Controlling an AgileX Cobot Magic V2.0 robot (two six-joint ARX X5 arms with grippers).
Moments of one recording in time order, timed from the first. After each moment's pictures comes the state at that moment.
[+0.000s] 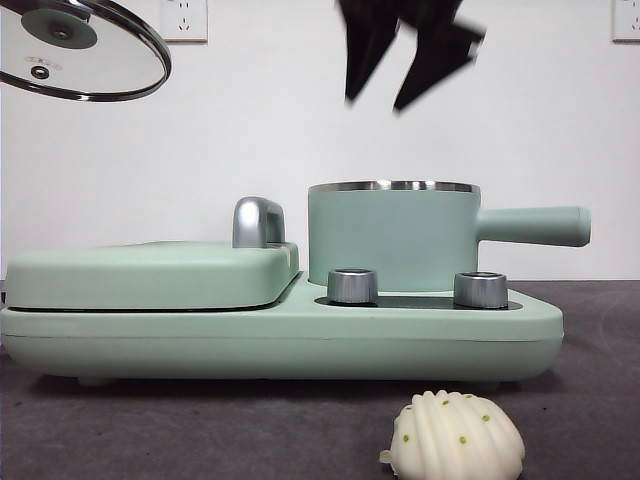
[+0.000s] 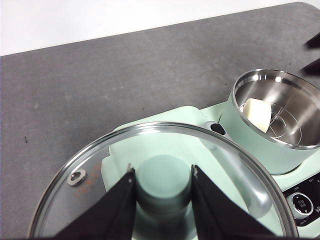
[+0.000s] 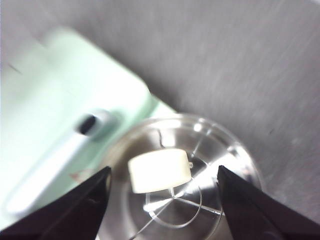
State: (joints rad) left arm -0.24 0.96 1.07 -0.58 0.20 0.05; right arm 0.54 1.64 1.69 -0.82 -0.09 -0.03
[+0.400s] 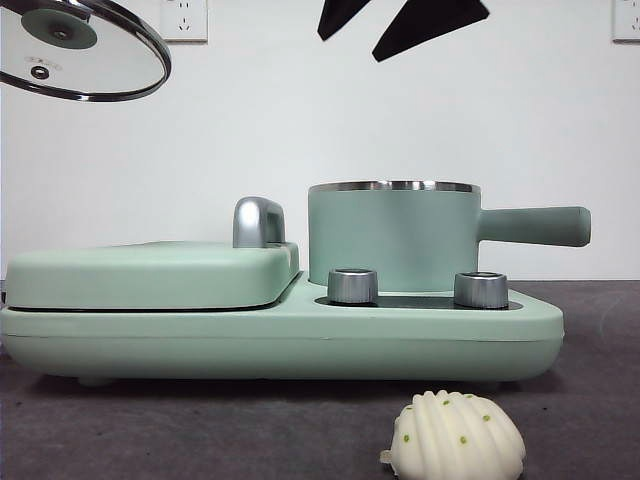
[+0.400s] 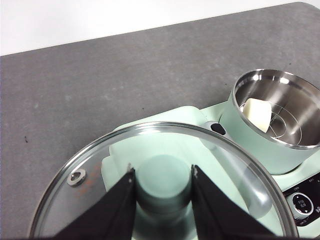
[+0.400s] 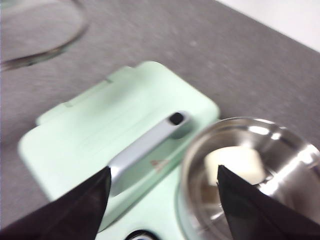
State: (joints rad) left arm -0.24 0.96 1.07 -0.58 0.20 0.05; right arm 0.73 1.22 1.09 -0.37 -0.08 -0.02
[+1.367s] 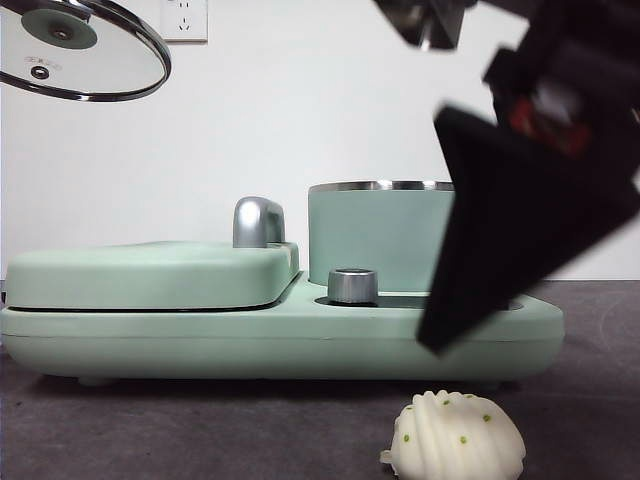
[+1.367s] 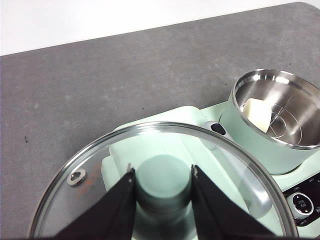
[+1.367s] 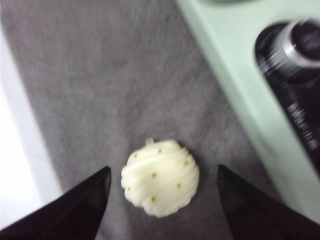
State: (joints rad) left arm -0.24 0.96 1.07 -0.58 0.20 0.05; right arm 0.94 1.15 0.66 -0.49 -0.09 -0.14
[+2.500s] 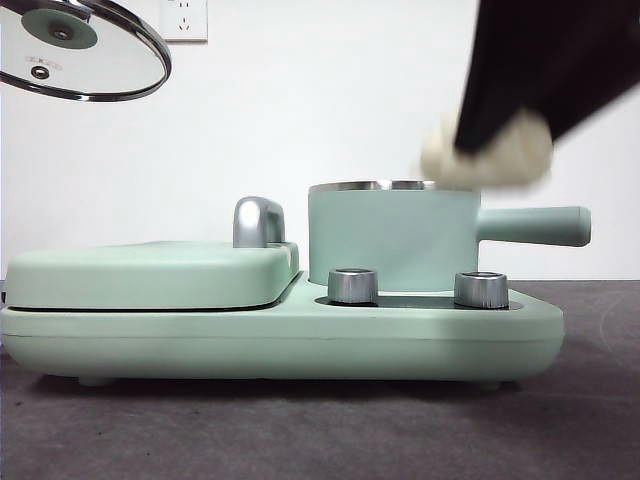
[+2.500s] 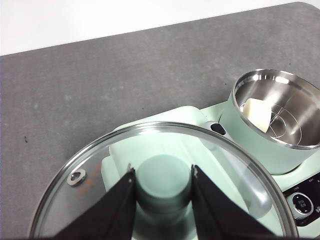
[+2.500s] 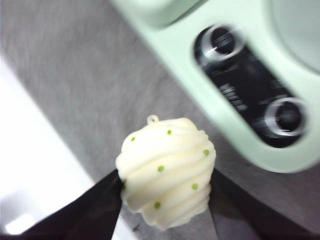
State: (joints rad) left arm -0.24 0.96 1.07 -0.58 0.20 0.05; right arm 0.89 1.08 0.98 -0.89 -0.05 0.14
